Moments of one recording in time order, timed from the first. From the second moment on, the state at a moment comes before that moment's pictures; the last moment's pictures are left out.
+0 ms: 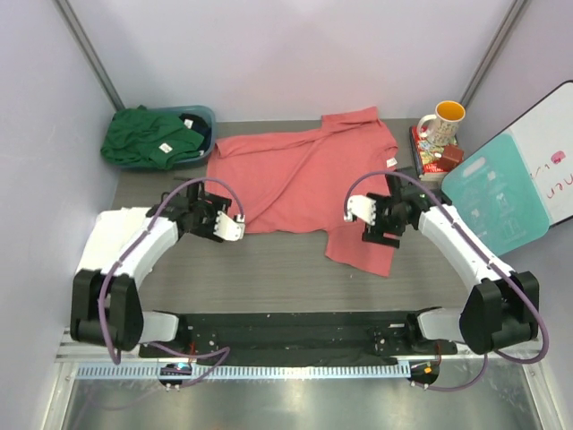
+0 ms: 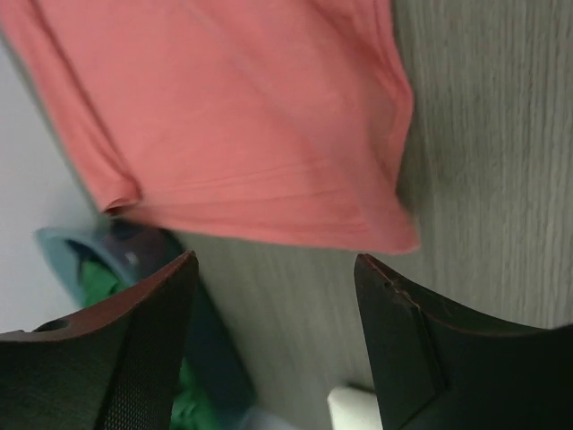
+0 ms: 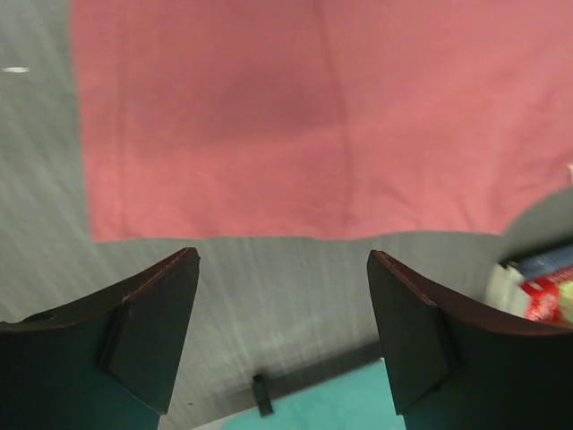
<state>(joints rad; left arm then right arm) -0.17 1.29 0.85 -0.46 0.32 1.69 0.22 1.29 1.02 -0.83 -0.20 -1.18</state>
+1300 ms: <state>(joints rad) -0.03 1.80 1.36 -0.99 0.51 0.77 0.29 1.48 1.01 -0.76 -0.22 -1.09</state>
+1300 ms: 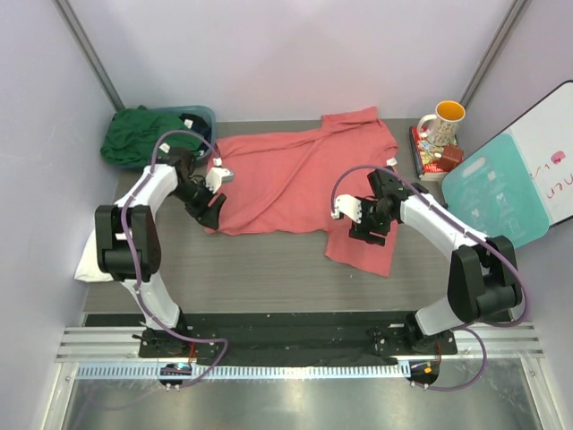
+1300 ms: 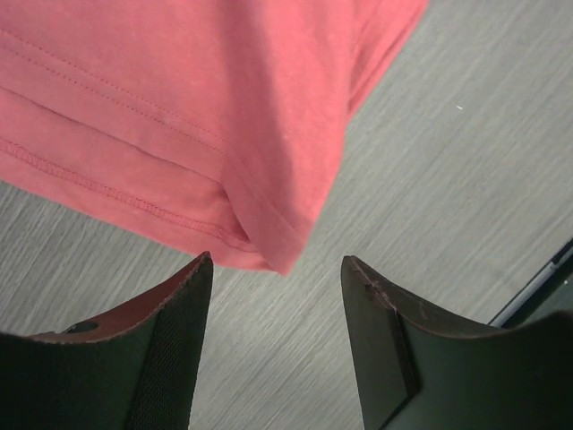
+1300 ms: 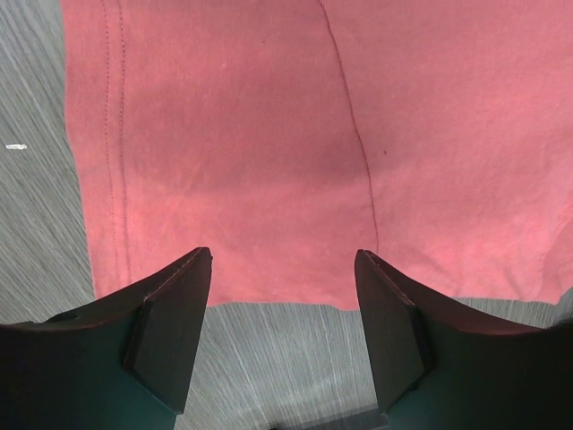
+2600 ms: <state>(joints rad) -0.02 1.92 1.41 -0.96 0.53 0.72 0.33 1.61 0.97 -0.65 -0.15 -1.03</state>
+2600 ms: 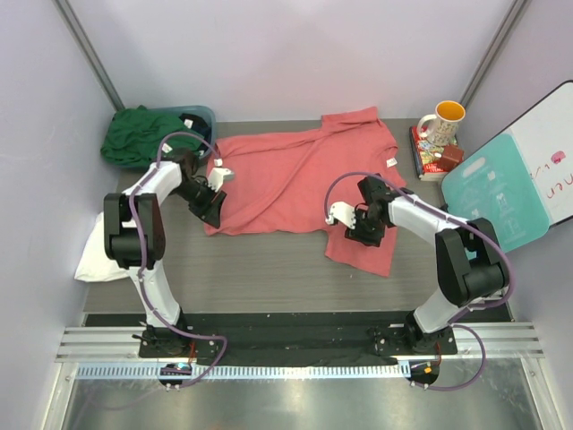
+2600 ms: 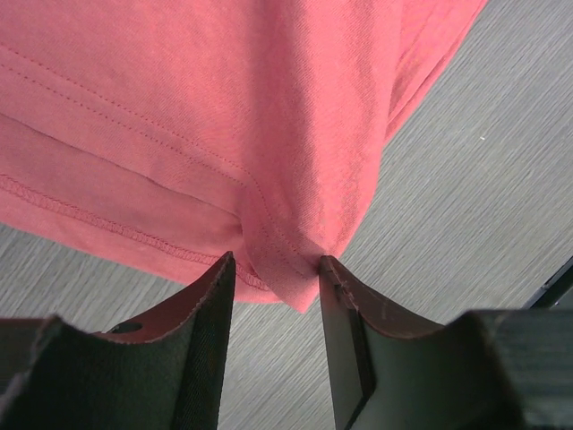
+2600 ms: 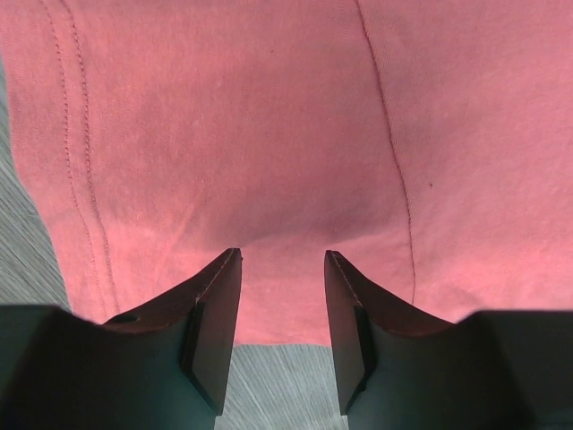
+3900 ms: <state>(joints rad) -0.02 1.93 1.42 -0.99 0.52 0.74 0.39 1.10 0.52 -0.70 -0.06 -1.25</state>
